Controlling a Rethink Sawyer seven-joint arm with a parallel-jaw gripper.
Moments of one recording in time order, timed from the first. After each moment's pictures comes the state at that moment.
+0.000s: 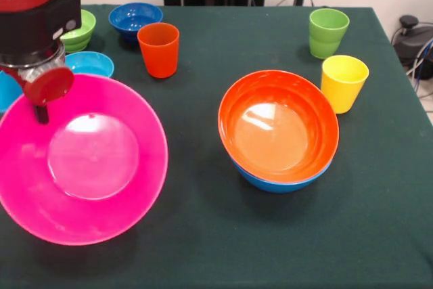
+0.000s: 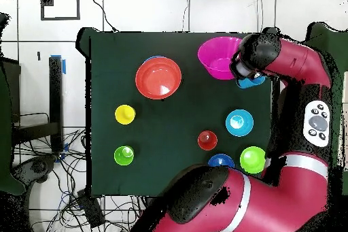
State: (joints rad) arm -0.47 -0.31 0.00 0.88 -0.18 1.00 2.18
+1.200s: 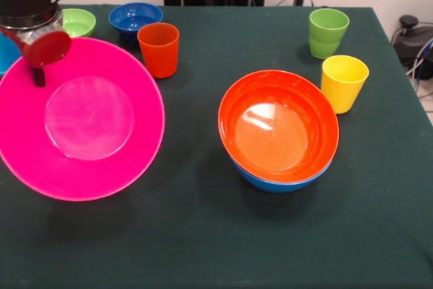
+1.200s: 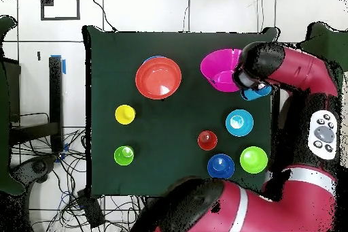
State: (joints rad) arm -0.44 -0.40 -0.08 1.00 -0.18 1.00 2.18
